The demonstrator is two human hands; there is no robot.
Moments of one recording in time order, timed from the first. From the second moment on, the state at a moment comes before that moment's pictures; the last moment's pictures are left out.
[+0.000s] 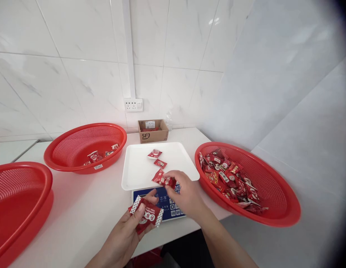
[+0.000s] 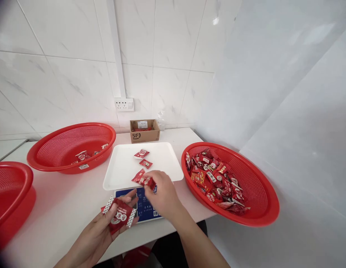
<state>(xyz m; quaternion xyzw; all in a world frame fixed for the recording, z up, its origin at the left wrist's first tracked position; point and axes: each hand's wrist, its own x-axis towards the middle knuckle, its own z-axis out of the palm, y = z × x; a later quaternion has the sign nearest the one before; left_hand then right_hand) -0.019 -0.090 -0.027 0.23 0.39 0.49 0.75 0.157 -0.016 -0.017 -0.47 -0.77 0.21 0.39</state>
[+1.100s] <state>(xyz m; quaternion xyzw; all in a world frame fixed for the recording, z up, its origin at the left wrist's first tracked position) -0.015 -0.092 -0.014 0.27 0.47 0.53 0.66 0.178 0.067 -0.021 -0.61 -0.77 0.03 0.20</state>
